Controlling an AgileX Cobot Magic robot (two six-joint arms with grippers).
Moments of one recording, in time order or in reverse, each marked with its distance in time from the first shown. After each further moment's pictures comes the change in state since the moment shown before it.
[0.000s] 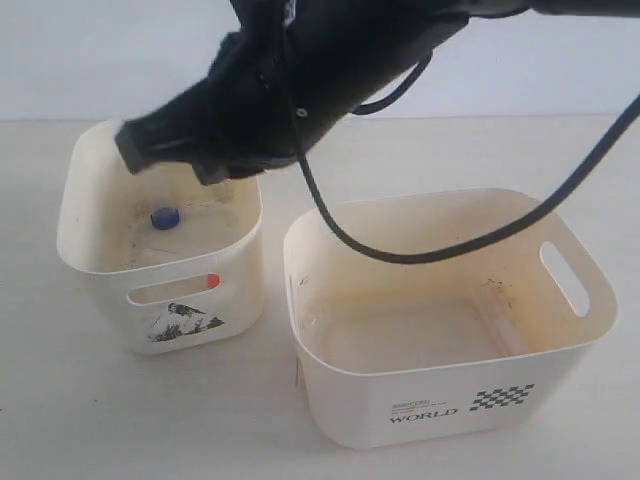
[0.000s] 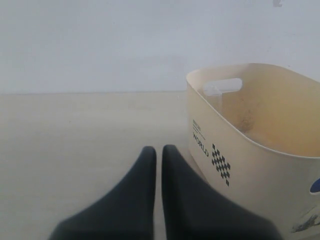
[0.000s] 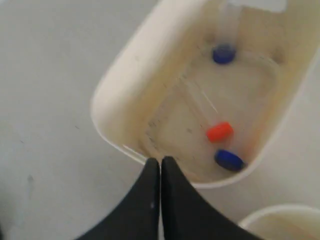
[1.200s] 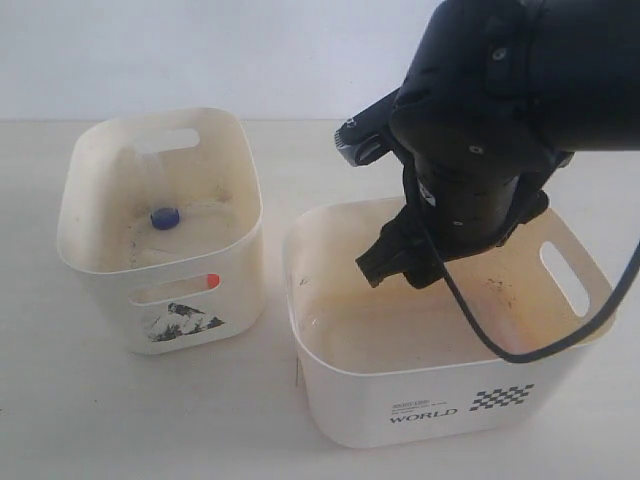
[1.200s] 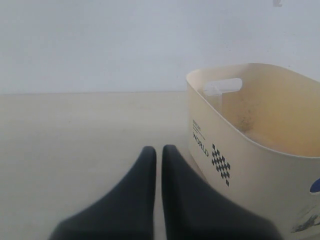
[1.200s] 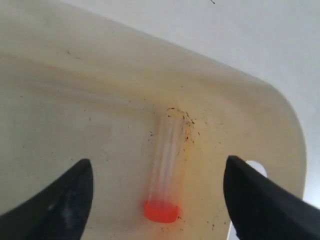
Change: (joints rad) left arm 0.000 0.000 0.000 0.000 0.000 0.000; right arm 0.000 0.000 0.230 -0.887 0.427 0.704
